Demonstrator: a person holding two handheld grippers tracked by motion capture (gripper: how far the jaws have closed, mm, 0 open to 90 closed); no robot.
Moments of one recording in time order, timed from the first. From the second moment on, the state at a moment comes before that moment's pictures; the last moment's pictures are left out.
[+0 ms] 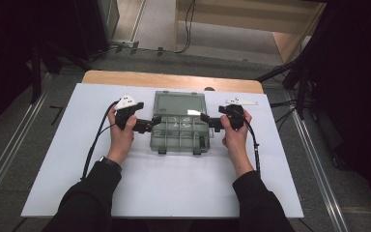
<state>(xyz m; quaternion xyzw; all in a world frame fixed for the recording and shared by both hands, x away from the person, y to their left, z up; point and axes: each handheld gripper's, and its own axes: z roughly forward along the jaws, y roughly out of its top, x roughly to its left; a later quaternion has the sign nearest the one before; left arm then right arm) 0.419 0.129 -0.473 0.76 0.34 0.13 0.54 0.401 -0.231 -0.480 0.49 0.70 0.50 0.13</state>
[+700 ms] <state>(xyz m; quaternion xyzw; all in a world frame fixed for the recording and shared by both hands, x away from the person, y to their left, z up) 0.454 0.124 -0.483 0.74 0.43 0.08 0.51 0.427 -0.228 -0.484 0.50 0.71 0.50 0.07</state>
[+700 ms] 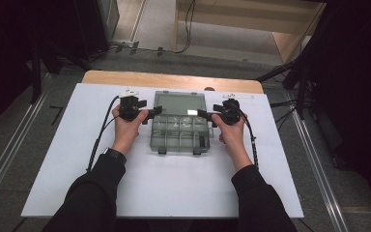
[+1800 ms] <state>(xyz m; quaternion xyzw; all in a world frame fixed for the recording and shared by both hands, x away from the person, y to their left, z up) 0.470 0.110 -0.504 0.72 0.52 0.03 0.46 0.456 -0.219 -0.511 0.59 0.68 0.43 0.04</state>
